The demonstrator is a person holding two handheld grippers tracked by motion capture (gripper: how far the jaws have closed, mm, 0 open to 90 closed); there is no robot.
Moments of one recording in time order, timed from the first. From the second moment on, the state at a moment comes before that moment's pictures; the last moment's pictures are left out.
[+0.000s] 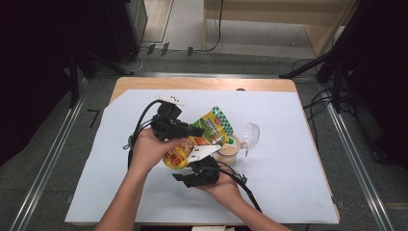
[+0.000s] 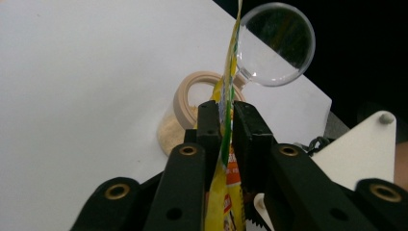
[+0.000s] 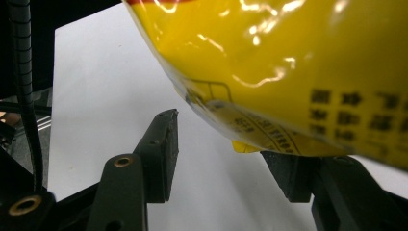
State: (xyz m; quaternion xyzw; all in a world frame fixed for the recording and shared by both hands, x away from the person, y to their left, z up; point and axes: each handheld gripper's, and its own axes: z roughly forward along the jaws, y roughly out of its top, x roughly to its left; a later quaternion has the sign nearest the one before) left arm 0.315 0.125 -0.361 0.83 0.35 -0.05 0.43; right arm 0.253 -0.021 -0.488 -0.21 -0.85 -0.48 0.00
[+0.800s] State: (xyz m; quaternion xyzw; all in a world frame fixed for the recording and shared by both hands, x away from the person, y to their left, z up) left arm 0.313 0.150 -0.356 0.83 0.32 -0.08 0.45; right arm 0.249 -0.023 -0.485 -0.21 -0.85 -0.49 -0.01
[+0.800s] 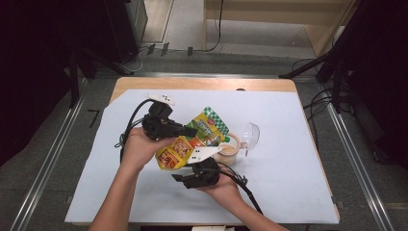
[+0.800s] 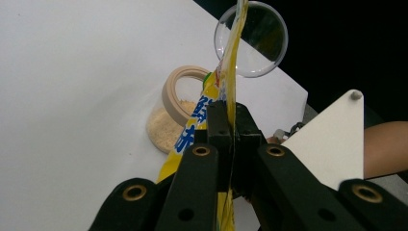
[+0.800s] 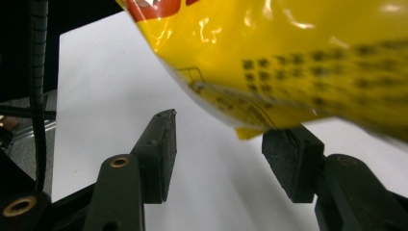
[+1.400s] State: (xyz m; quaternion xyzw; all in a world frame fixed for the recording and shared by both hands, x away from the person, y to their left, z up) left arm 0.312 0.182 -0.353 0.81 0.34 -0.08 0.47; right arm 0.244 -0.033 -0.482 -0.21 -0.84 -0.50 0.00
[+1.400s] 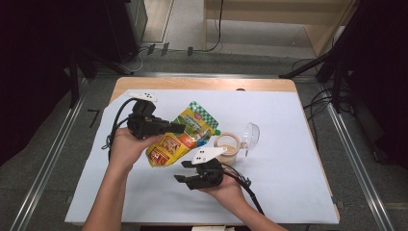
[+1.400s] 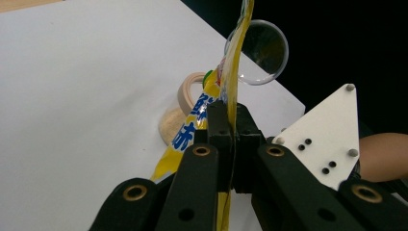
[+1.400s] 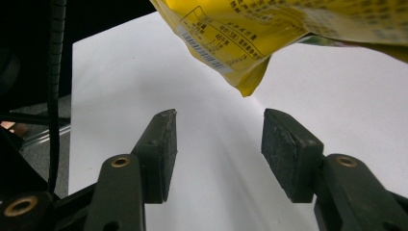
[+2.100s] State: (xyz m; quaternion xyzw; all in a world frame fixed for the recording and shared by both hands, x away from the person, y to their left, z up) left arm 0.335 0.207 -0.376 0.79 0.40 -0.05 0.47; right arm 0.245 -0.044 -0.480 -0.22 -0.84 -0.50 0.00
